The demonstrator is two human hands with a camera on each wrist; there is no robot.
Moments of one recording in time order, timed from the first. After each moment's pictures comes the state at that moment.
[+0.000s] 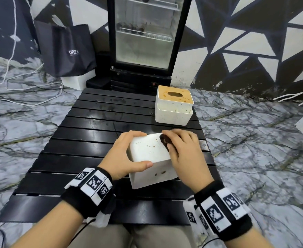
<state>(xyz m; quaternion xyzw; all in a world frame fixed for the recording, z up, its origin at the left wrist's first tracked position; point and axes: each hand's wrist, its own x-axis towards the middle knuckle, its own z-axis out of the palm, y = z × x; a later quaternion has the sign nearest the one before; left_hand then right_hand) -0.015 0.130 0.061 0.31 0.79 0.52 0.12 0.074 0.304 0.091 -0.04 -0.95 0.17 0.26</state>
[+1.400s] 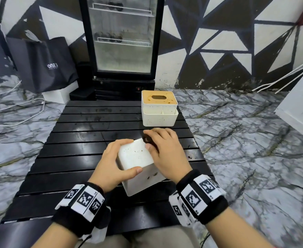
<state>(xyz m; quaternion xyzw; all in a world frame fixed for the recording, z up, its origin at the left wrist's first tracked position) -0.015 0.128 0.059 0.32 0.79 0.52 0.10 0.059 0.293 0.097 -0.06 -0.95 0.20 0.22</state>
